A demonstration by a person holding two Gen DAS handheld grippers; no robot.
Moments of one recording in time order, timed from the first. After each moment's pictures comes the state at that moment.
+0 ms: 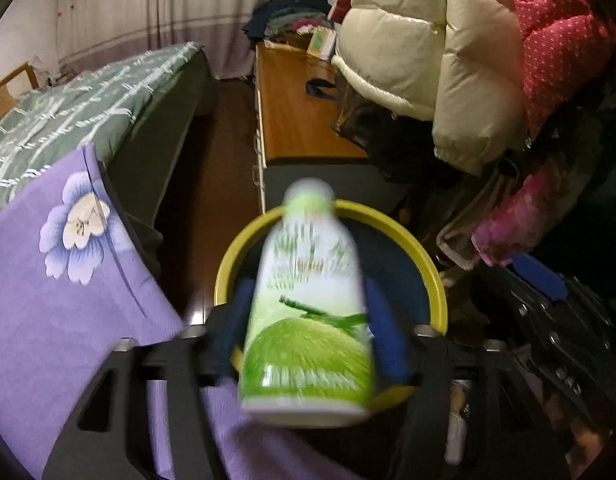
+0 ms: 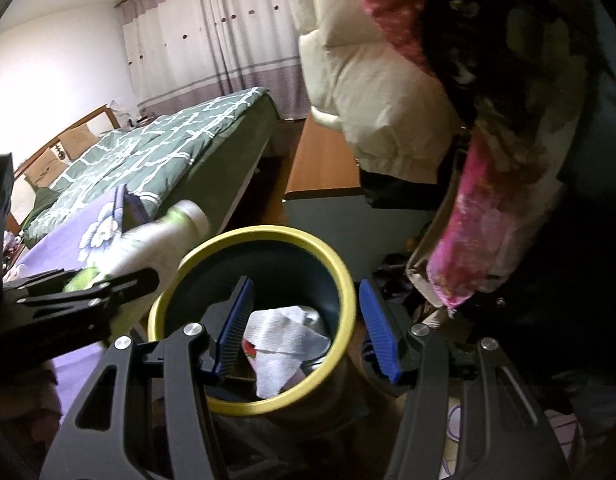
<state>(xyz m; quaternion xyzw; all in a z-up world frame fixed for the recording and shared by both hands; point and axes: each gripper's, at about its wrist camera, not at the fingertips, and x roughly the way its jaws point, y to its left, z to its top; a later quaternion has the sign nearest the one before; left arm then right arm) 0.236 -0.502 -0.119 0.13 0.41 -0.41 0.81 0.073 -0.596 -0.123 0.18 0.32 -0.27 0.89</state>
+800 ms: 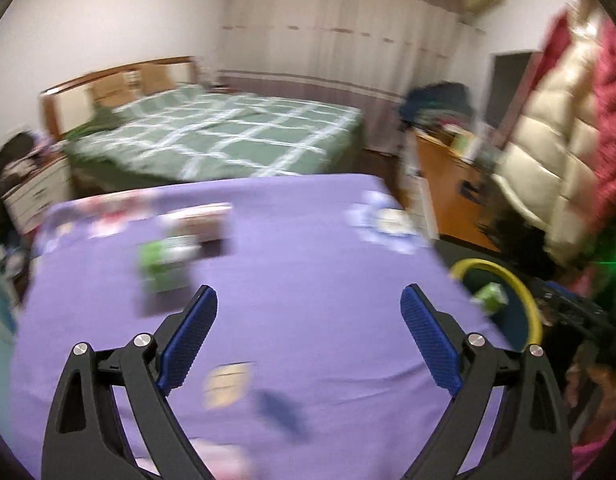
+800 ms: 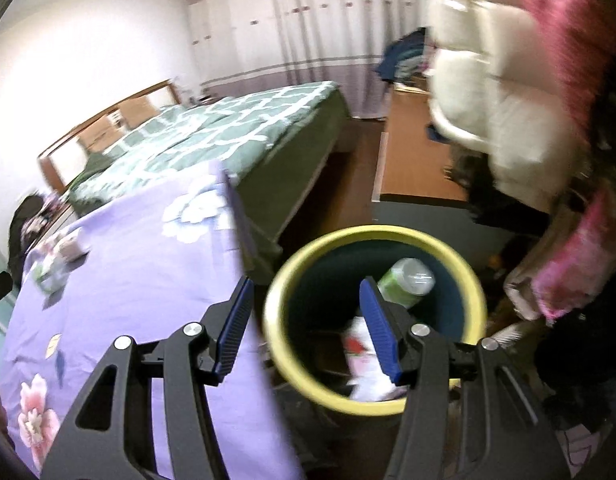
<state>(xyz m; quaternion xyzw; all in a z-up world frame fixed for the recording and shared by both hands) 0.233 -0.159 -0.057 0.00 0.33 -0.17 0.93 0.145 -0.477 -0.104 0.13 0.33 -0.14 0.92</state>
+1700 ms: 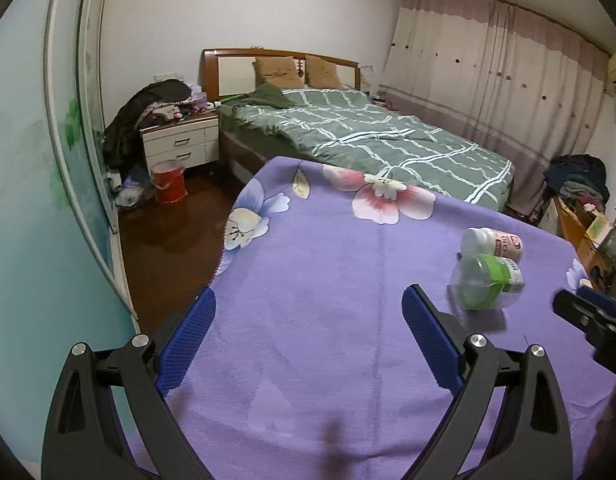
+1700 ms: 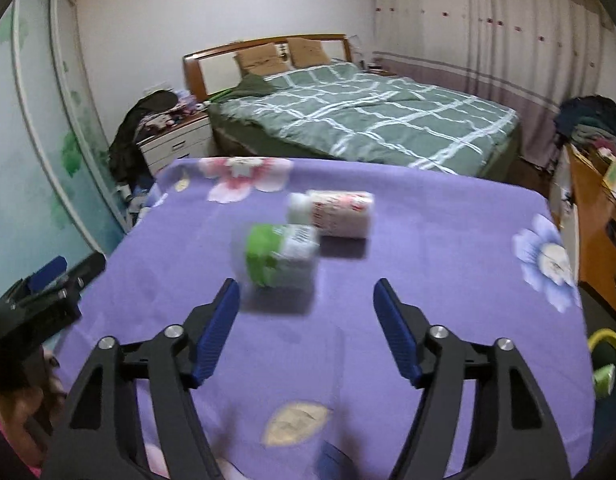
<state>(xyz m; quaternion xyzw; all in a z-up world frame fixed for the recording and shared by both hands) 0.277 0.074 -0.118 -0.08 0.32 0.07 0.94 0.307 -0.158 -0.100 0.00 0.37 0.11 0.92</state>
